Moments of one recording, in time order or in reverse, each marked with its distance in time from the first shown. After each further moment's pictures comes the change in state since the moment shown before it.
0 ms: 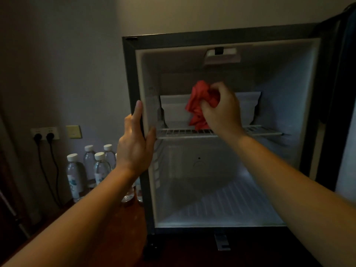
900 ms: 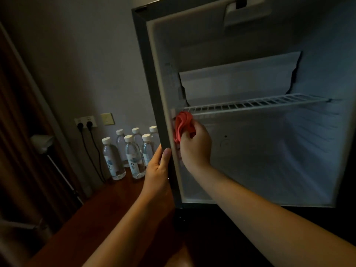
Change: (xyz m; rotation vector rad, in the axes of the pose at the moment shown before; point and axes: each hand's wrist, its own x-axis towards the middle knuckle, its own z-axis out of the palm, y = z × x) left_hand -0.098 -0.001 -0.001 -0.654 -0.216 -0.766; right_hand -0.133 -0.029 0.103 0.359 -0.107 0.470
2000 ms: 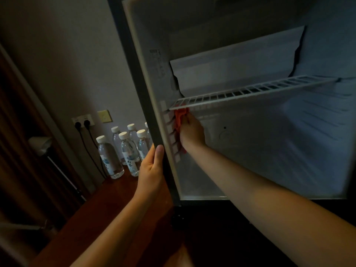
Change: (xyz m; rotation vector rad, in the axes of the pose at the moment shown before) left_hand 0.009 -0.018 -0.008 0.088 0.034 0.042; right_hand 0.048 0.031 0.016 -0.001 -0.168 0.202
